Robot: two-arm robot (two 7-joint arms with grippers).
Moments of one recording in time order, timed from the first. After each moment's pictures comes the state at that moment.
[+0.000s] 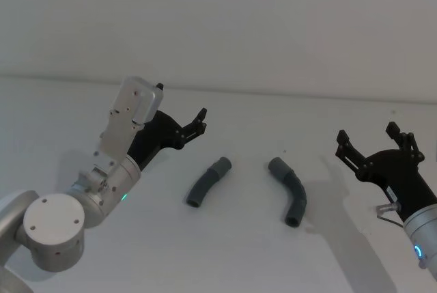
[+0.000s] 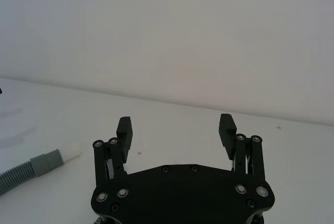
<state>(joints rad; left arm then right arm) -0.24 0.38 0.45 -1.63 -0.20 0.01 -0.01 -0.01 0.34 -0.23 -1.77 0.29 0.03 0.07</state>
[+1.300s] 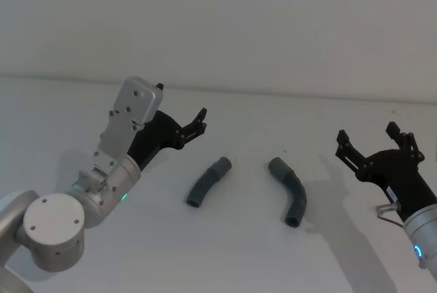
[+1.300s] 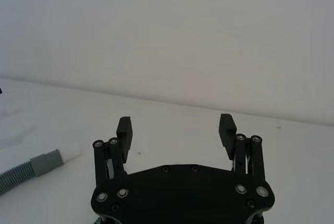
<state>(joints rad) -0.24 0.38 0.45 -1.63 -0.20 0.01 -0.01 -0.01 0.34 -0.23 -1.77 0.29 0.03 0.07</state>
